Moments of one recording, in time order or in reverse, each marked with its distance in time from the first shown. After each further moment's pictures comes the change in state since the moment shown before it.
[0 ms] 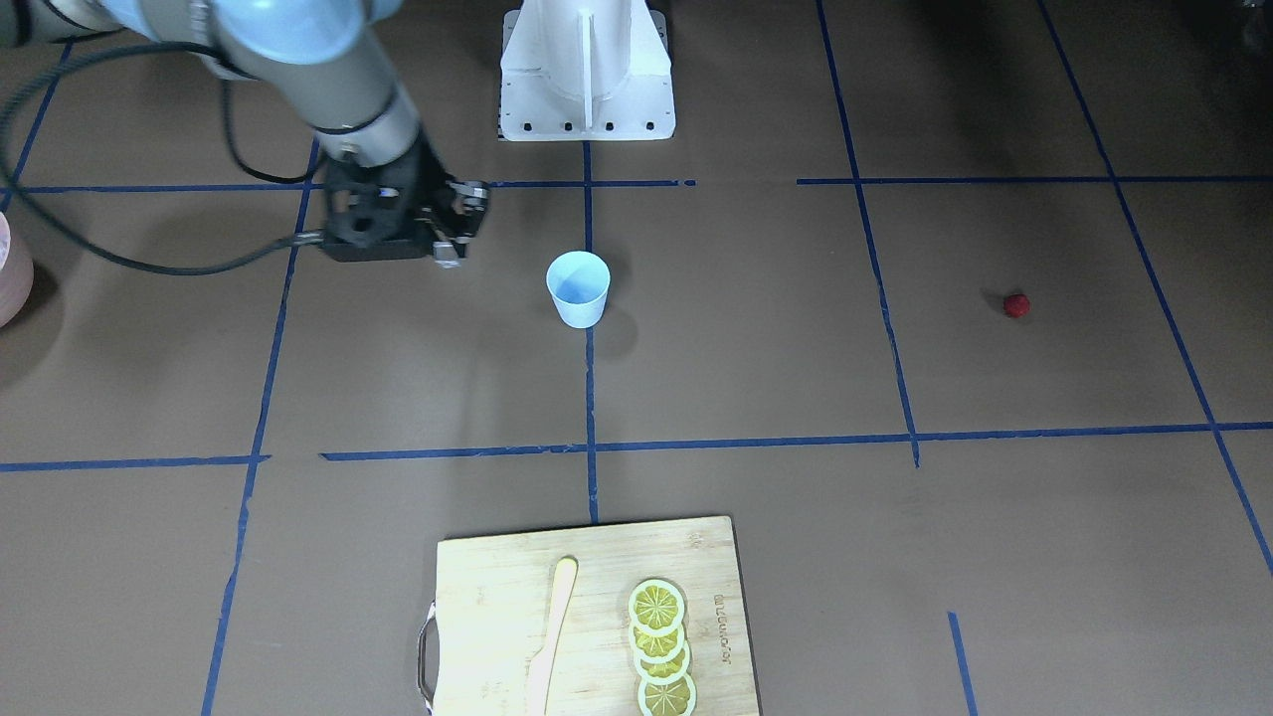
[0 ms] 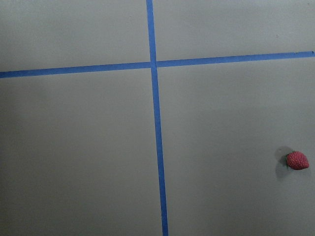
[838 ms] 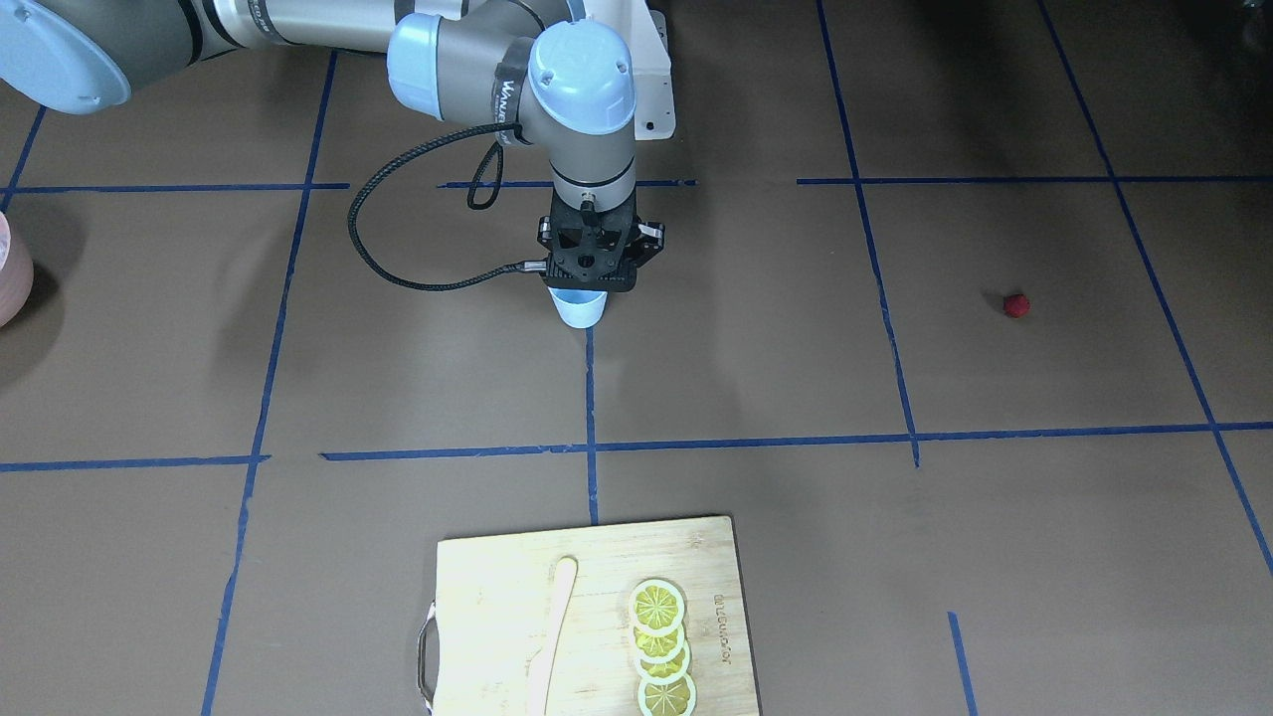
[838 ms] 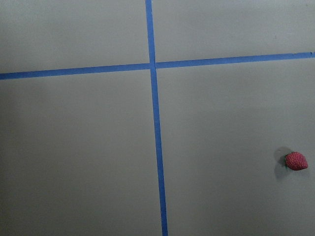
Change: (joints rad) left arm -0.001 -0.004 -0.005 0.004 0.001 0.000; right arm -0.150 0.237 -0.328 0.090 -0.104 0.168
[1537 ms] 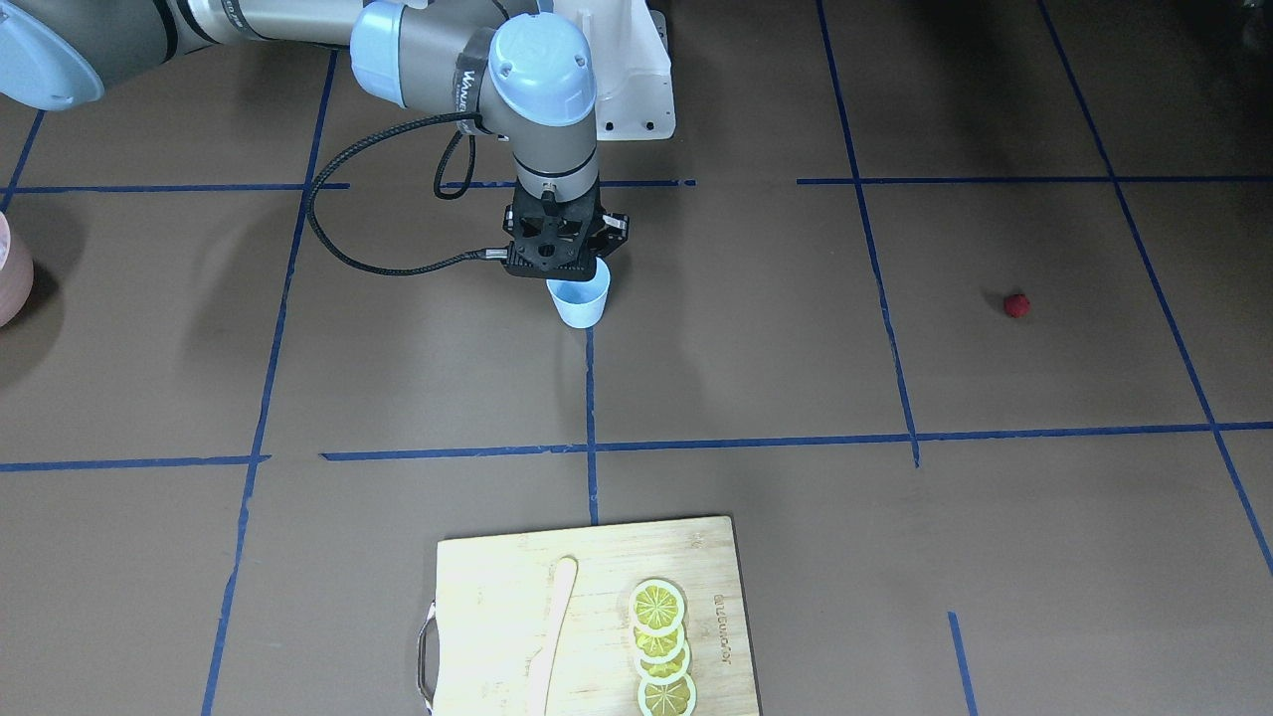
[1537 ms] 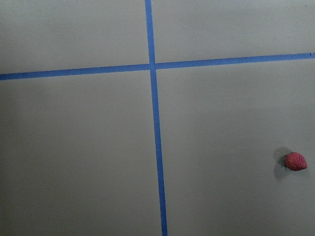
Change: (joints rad) left arm 0.000 0.001 0.000 0.002 -0.001 0.000; right arm -0.002 -0.087 0.105 -0.047 0.003 0.003
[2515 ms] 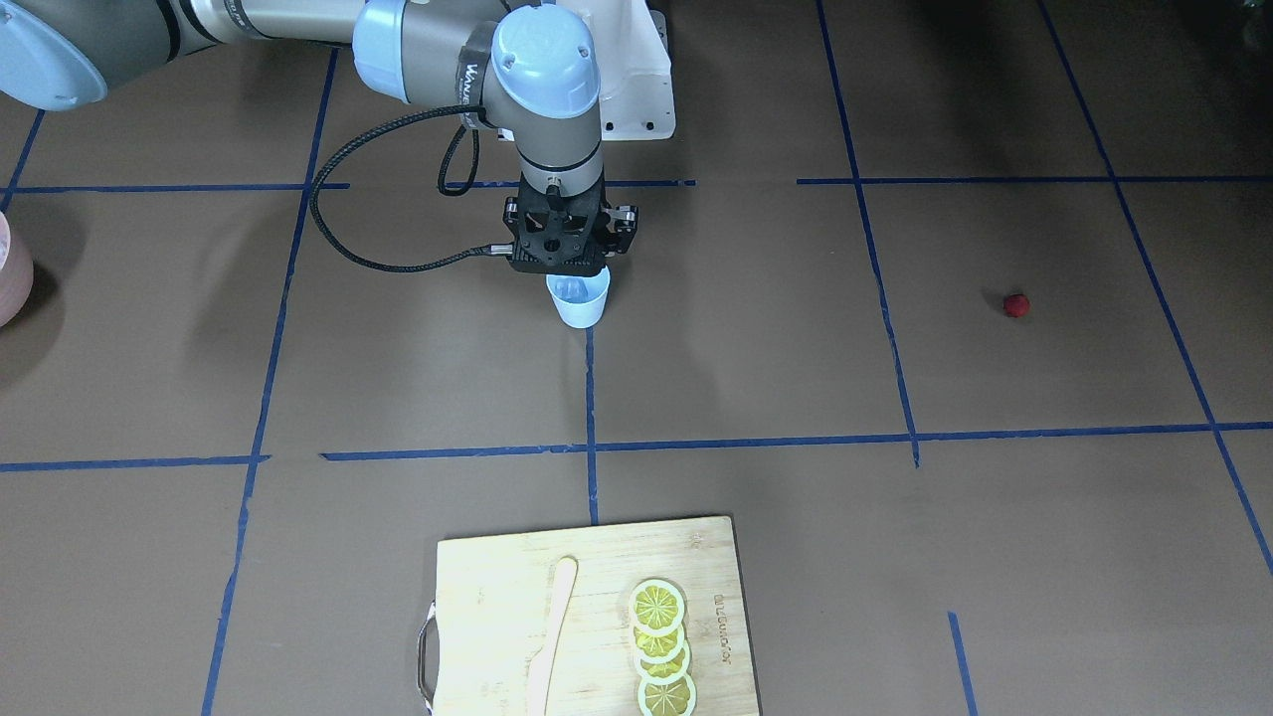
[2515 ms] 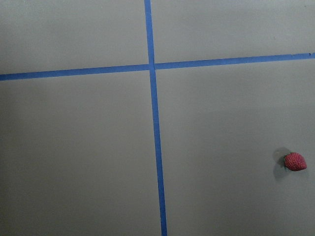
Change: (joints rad) left arm 0.000 -0.001 0.000 0.000 0.000 0.000; right arm -0.002 0.015 -0.002 0.007 -0.003 0.003
